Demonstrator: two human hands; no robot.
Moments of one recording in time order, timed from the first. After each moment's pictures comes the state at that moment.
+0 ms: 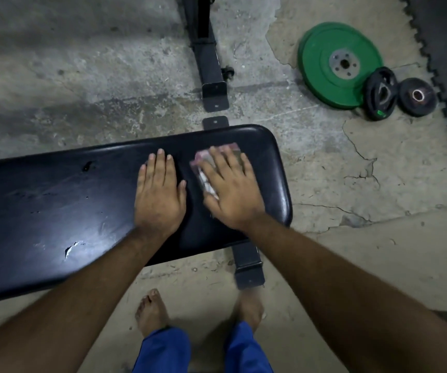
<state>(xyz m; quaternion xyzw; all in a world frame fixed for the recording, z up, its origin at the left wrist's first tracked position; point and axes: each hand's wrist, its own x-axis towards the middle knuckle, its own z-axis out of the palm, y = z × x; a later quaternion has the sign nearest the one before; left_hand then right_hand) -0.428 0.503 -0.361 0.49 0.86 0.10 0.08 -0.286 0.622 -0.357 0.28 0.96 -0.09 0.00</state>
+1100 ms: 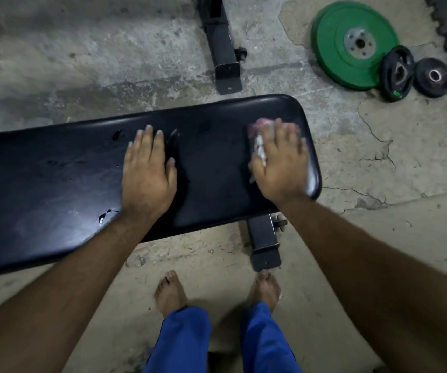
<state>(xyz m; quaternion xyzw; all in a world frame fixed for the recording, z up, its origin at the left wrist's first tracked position) -0.475 0.439 -0.355 0.47 0.86 0.18 0.08 -0.269 0.602 -0.358 0.45 0.89 -0.05 0.01</state>
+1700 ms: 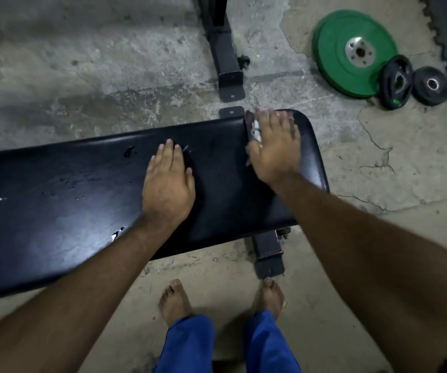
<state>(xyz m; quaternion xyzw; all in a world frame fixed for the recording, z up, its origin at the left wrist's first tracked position) -0.481 0.460 -0.349 0.47 0.86 0.14 0.12 -0.334 0.631 -0.347 0.47 0.88 -0.11 -0.01</state>
